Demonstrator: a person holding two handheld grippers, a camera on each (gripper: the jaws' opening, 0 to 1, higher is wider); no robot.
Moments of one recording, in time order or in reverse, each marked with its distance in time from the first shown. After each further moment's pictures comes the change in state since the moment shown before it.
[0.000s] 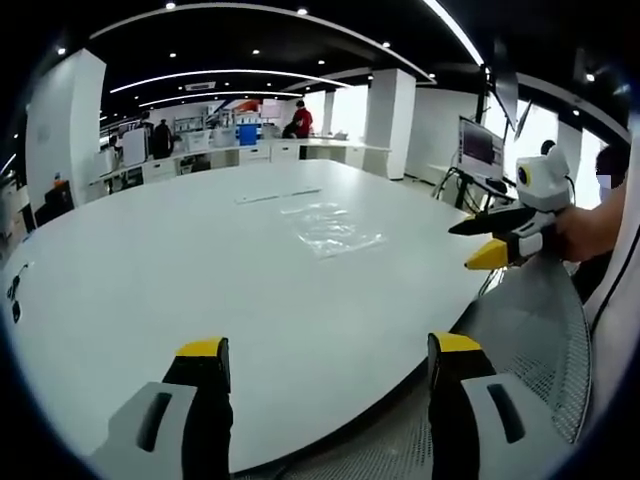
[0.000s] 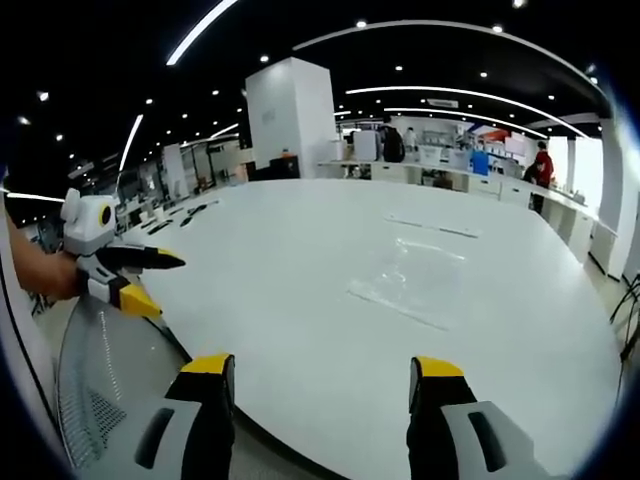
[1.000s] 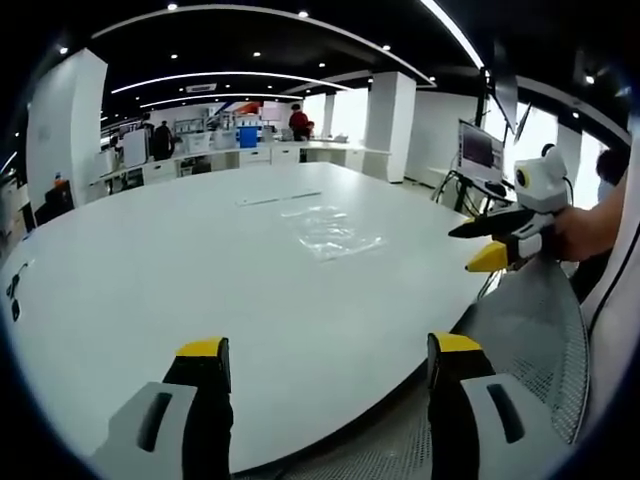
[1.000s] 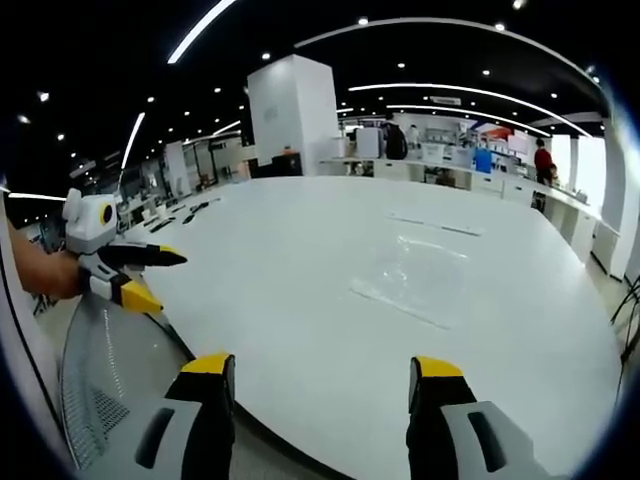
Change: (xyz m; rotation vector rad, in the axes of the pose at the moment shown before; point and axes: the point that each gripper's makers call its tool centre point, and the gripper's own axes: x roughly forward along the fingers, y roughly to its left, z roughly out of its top) left arm -0.001 0.003 0.001 -0.009 -0.014 -0.003; right arm -0.001 -0.001 -0.001 -0.001 0.018 0.015
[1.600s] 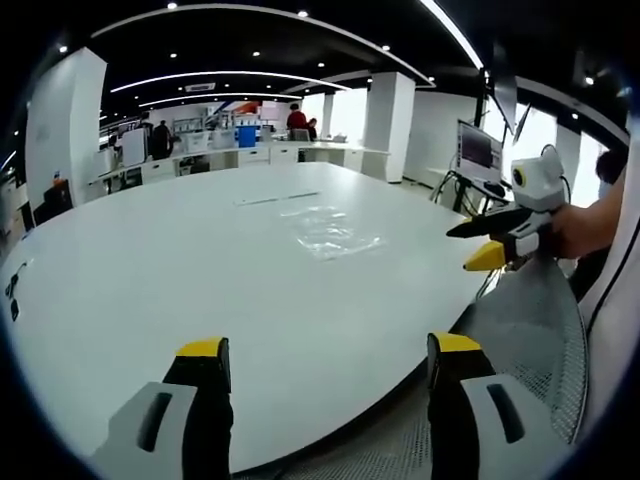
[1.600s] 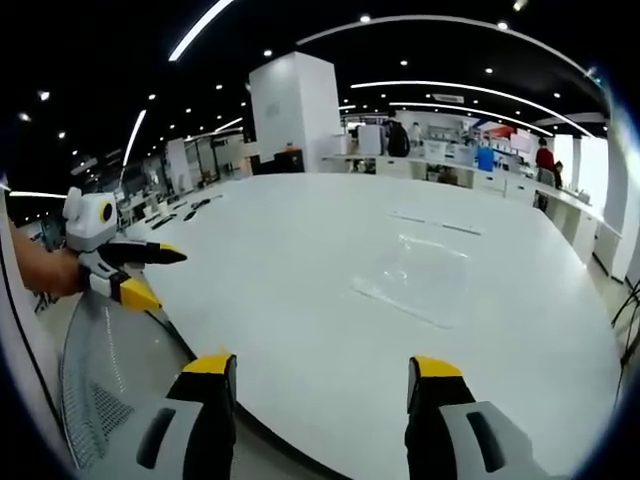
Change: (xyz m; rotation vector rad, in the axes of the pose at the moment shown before) left arm 0.001 -0.001 -0.001 0.000 0.004 -0.007; right arm 0.000 -0.003 0.000 -0.010 0.015 0.008
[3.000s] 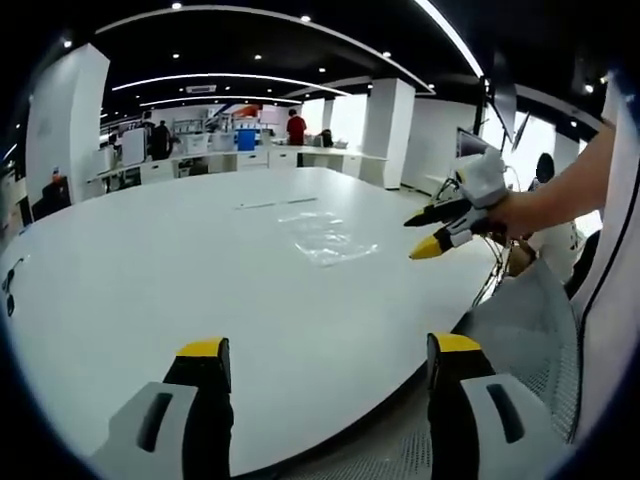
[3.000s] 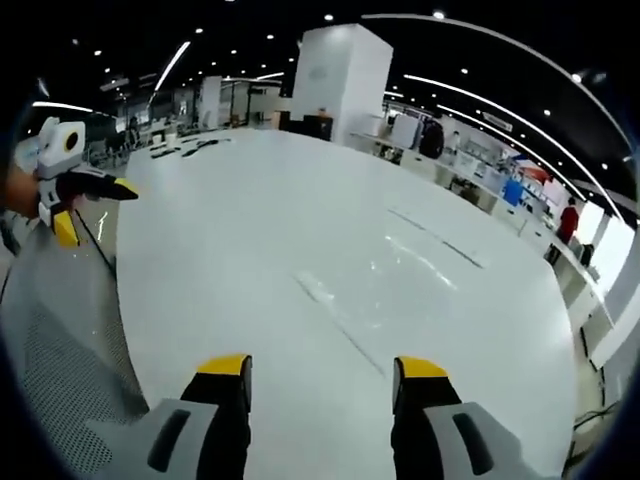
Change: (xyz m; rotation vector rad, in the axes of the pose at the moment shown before) left arm -0.002 -0.010 0.011 -0.021 -0.022 -0.017; right arm 0.061 -0.080 0.017 -0.318 0.147 -0.018
